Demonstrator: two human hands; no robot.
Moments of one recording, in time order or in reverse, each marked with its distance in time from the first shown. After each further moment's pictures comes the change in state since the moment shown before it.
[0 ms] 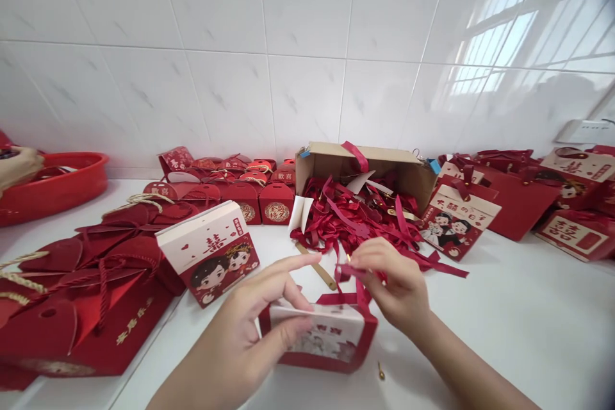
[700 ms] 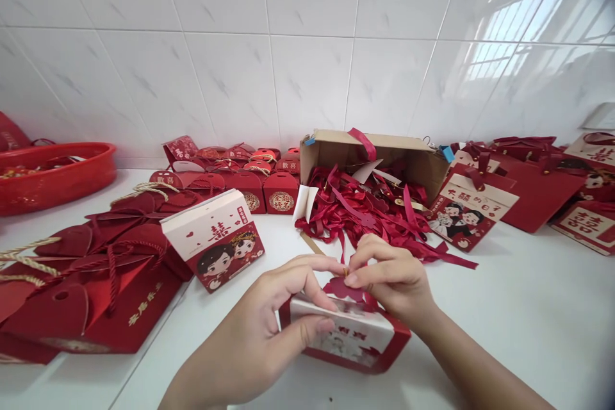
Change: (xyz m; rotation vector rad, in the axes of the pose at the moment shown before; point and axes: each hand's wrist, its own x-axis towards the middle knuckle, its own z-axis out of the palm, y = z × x) left_hand 0.004 0.006 0.008 -0.159 -0.147 0.003; right_hand 0.004 -0.004 0.006 0.186 -0.107 -0.040
